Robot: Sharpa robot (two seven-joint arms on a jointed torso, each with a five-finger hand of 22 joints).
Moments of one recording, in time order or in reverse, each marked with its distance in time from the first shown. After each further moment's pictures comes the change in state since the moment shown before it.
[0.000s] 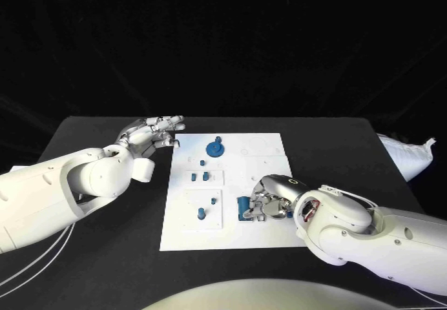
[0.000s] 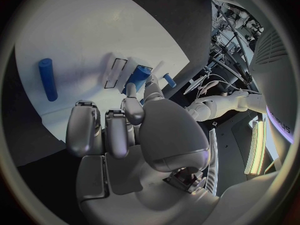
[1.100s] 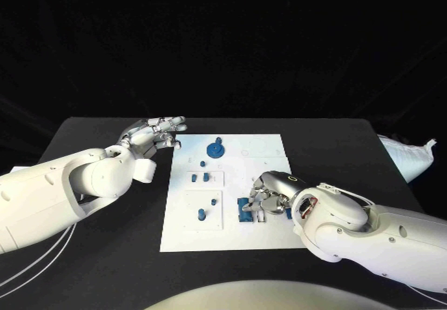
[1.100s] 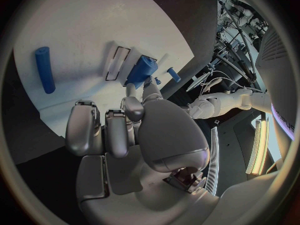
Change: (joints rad) left arm 0.000 0.001 0.000 0.002 0.001 -0.001 0.000; left_hand 0.000 0.000 0.006 0.000 0.000 0.004 -0.004 0.000 0.000 0.000 0.000 0.000 -0.001 0.000 0.000 0.000 0.001 0.000 0.000 0.000 0.004 0.001; right arm 0.012 0.026 0.003 -0.021 -0.009 -0.024 -0.031; right_hand 0.018 0.007 0.009 -0.009 0.030 -0.004 0.004 -0.024 -0.022 -0.020 0.005 -0.042 -0.021 0.000 0.007 -0.008 -0.016 0.000 -0.006 0.006 -0.004 -0.011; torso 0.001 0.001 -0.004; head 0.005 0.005
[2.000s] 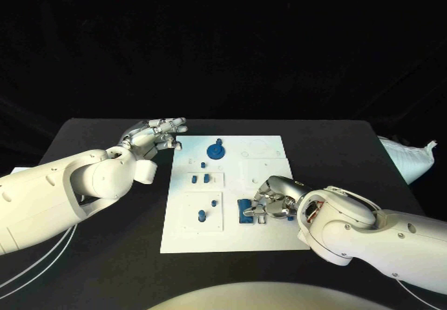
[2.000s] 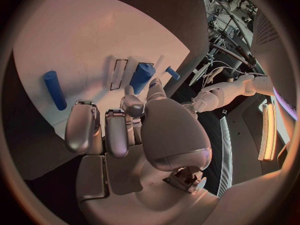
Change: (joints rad) left arm 0.000 0.000 0.000 0.001 0.002 -0.001 0.001; left_hand 0.000 0.000 0.000 0.000 0.000 0.000 0.000 0.000 0.000 0.004 -0.004 0.000 0.000 0.000 0.000 0.000 0.000 0.000 0.000 0.000 0.000 0.000; right arm 0.003 -0.033 -0.002 0.017 0.161 -0.014 -0.006; right_hand -0.099 -0.018 -0.027 0.073 0.011 -0.030 0.022 -0.043 -0.032 -0.032 0.018 -0.054 -0.051 0.000 0.007 0.000 -0.017 0.000 -0.004 0.004 -0.004 -0.018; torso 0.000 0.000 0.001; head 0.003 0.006
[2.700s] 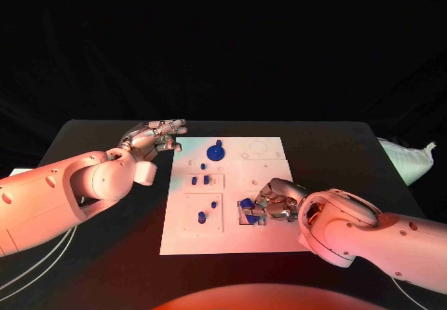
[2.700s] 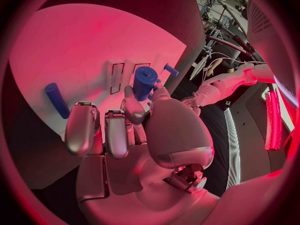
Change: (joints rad) left arm 0.000 0.002 0.000 0.000 0.002 -0.001 0.002; left_hand 0.000 0.000 0.000 0.000 0.000 0.000 0.000 0.000 0.000 0.000 0.000 -0.004 0.000 0.000 0.000 0.000 0.001 0.000 0.000 0.000 0.000 0.001; right arm -0.001 -0.009 0.000 0.000 0.102 -0.032 0.004; right_hand -0.110 0.018 0.045 0.083 0.140 0.009 -0.002 -0.005 -0.040 0.026 -0.005 0.073 0.040 0.000 0.000 0.010 0.014 0.000 0.003 0.000 0.007 0.001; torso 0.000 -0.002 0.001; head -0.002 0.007
